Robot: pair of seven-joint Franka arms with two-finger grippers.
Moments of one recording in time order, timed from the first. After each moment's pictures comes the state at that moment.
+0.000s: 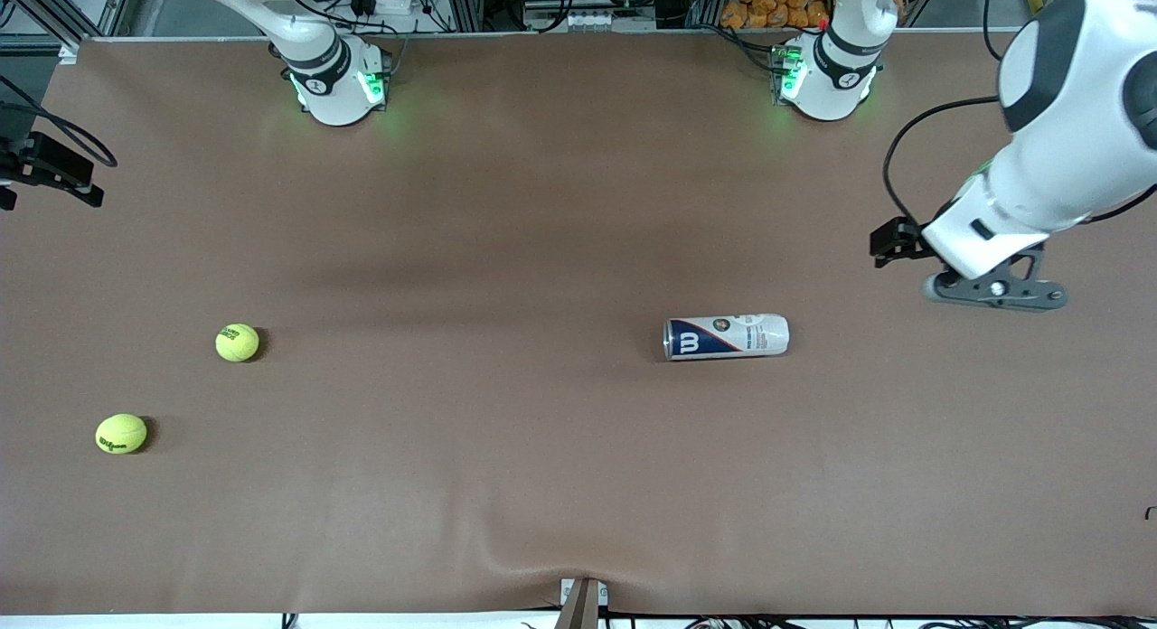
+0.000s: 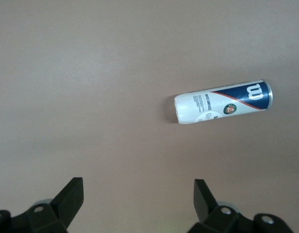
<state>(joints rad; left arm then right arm) -0.14 0.14 -0.09 -1.62 0.03 1.67 -0.07 0.00 -0.02 -0.07 -1.50 -0.02 1.47 -0.12</state>
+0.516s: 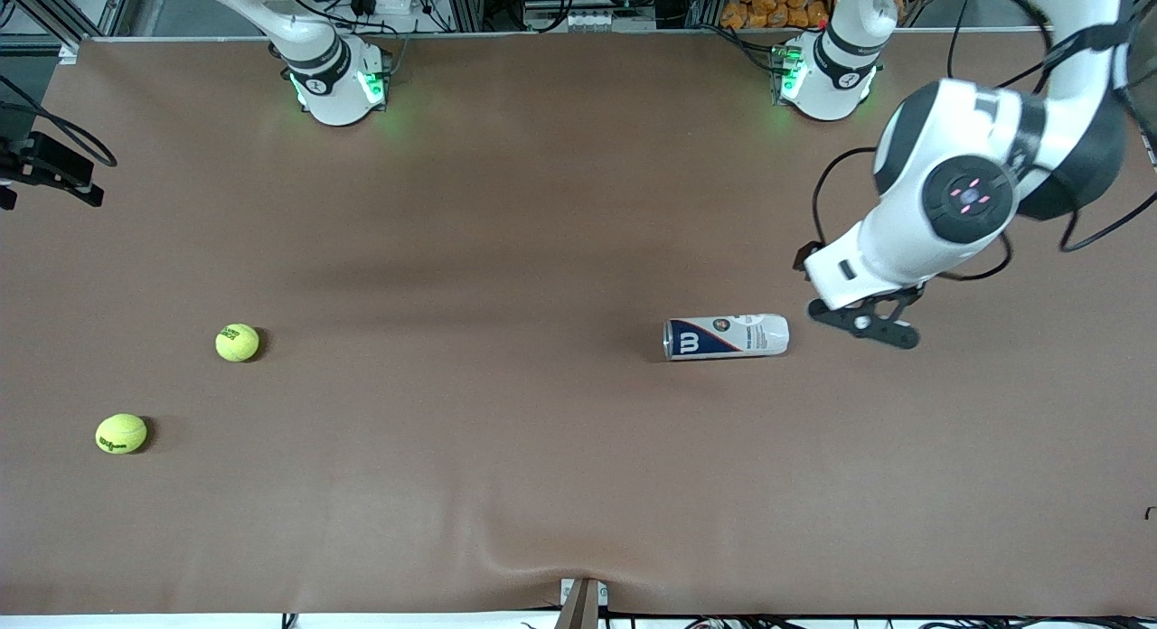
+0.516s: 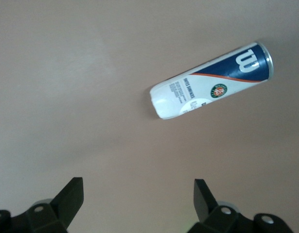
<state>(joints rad) -0.27 0.30 -0.09 -1.60 0.09 1.69 0.04 0.00 -0.02 -0.07 -1.50 -0.02 1.47 -0.12</state>
